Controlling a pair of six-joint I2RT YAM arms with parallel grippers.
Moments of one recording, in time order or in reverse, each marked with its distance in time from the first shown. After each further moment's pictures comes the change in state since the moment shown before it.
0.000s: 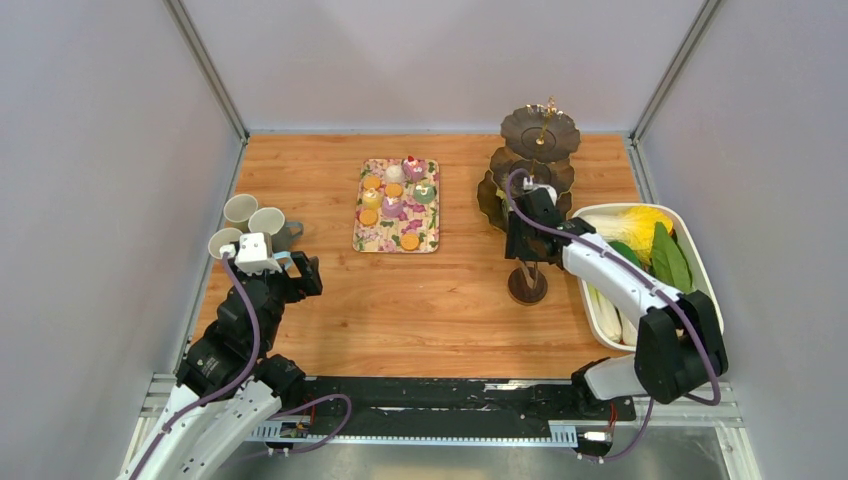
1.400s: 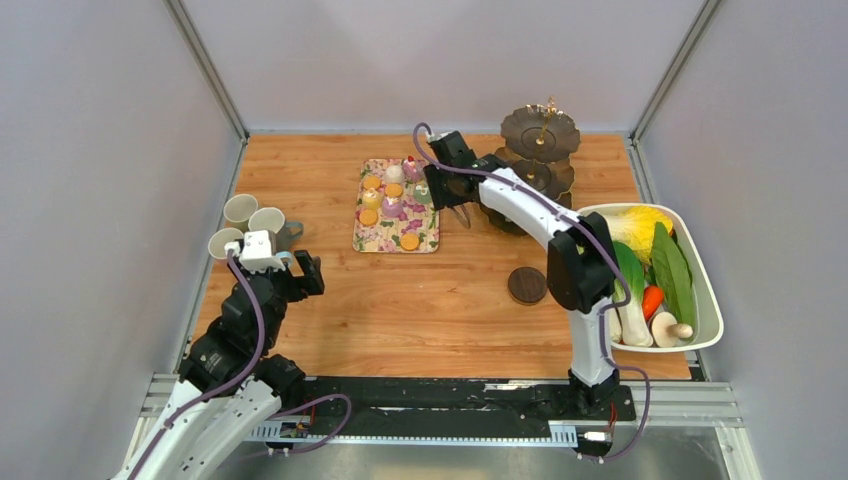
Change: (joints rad) left arm 0.000 0.025 0.000 0.000 0.003 0.002; right arm 0.178 0.603 0.802 -0.115 -0.079 -0.214
